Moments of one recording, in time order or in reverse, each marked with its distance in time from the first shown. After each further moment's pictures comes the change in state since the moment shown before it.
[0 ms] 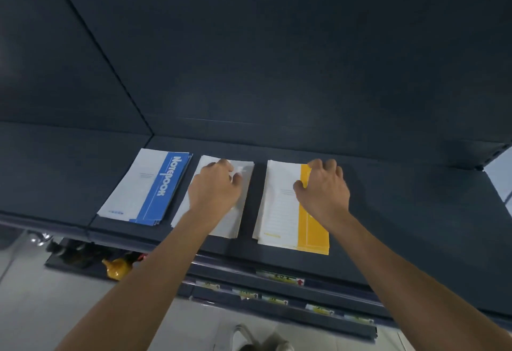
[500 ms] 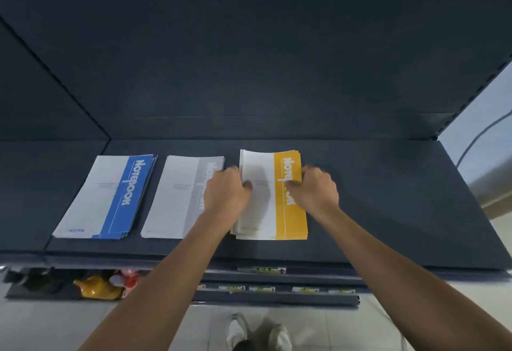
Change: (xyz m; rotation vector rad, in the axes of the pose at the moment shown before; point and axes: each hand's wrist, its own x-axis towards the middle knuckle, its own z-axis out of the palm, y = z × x) left_hand -0.006 0.051 0.056 0.014 -0.187 0.080; right_hand -0.009 0.039 0.001 0.238 -0.134 0.314
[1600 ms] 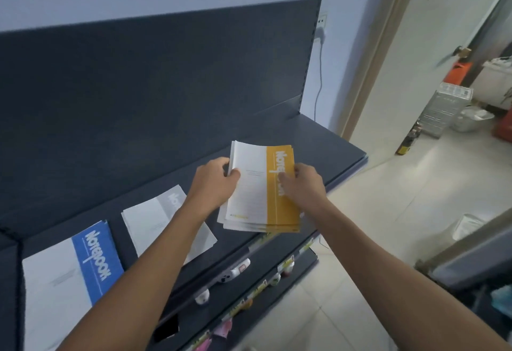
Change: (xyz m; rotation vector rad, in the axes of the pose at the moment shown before) left_hand -0.014 -0.009 -0.084 -0.332 -0.340 0.685; right_hand -0.171 -0.046 -0.014 0.415 0.488 0.404
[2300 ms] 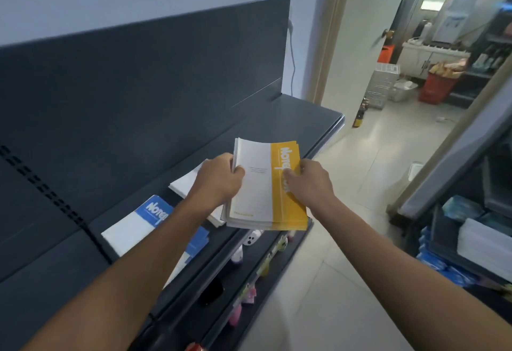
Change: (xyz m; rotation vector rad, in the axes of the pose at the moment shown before) left_hand -0.119 -0.070 -0.109 0.114 -0.169 0.222; right_hand -0.205 -0.041 0.079 -0.026 0.277 0.096
